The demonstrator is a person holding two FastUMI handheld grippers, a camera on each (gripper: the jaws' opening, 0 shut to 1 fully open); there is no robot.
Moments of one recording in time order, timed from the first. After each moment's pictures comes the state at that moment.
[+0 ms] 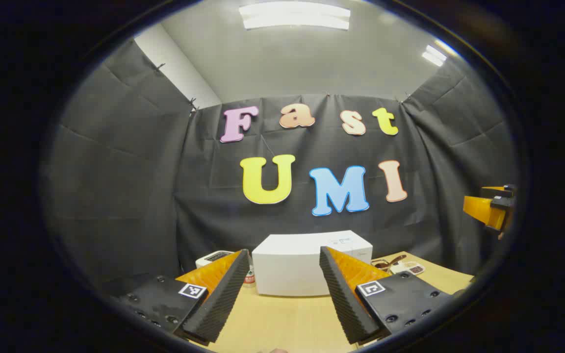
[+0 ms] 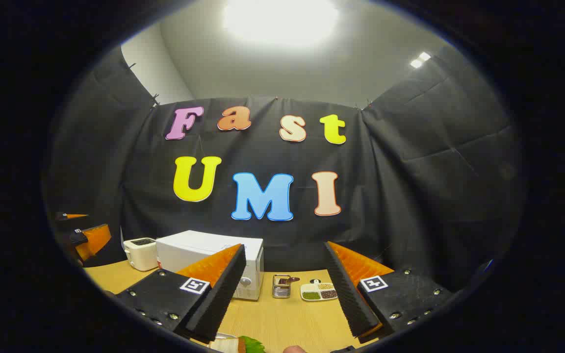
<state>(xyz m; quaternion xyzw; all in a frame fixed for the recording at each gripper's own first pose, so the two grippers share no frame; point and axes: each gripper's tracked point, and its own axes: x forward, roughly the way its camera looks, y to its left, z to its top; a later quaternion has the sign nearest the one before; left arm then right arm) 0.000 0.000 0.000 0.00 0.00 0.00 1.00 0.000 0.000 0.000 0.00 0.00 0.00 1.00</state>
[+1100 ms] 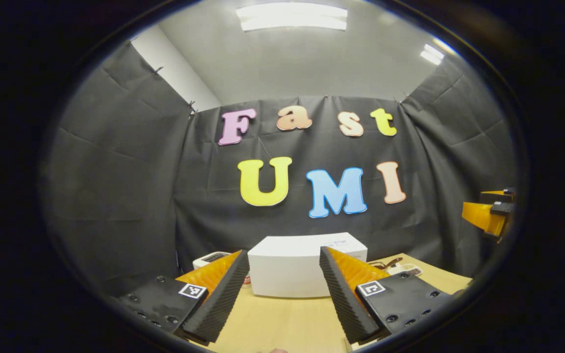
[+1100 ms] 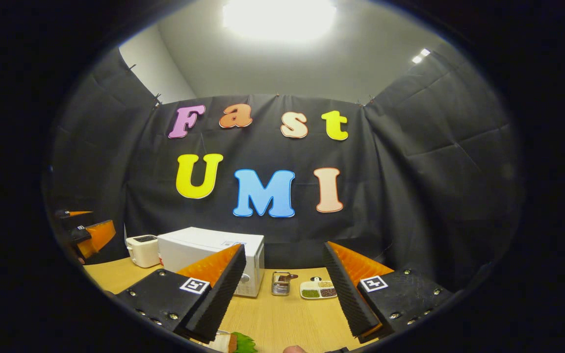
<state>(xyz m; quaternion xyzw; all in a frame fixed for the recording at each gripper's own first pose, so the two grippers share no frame) -0.004 -0.035 0.003 0.00 0.00 0.01 1.00 0.001 -0.018 -0.012 0.00 0.01 0.02 1.00</state>
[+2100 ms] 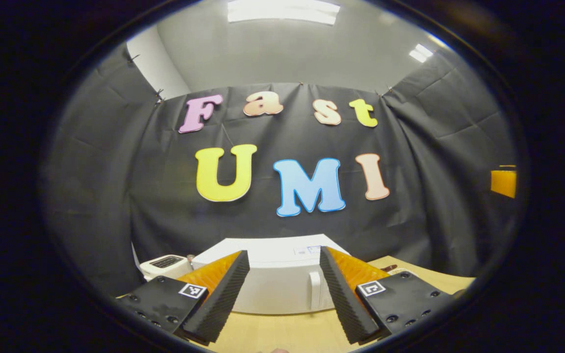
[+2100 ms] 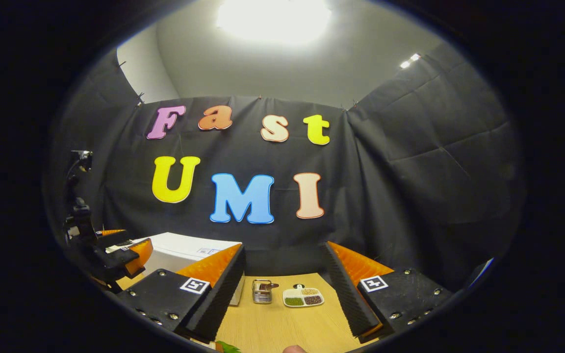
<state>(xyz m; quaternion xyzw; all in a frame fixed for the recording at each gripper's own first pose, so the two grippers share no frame) 0.169 -0.128 -0.056 0.00 0.00 -0.09 1.00 0.037 -0.045 -0.007 0.00 -0.01 -0.06 1.00</state>
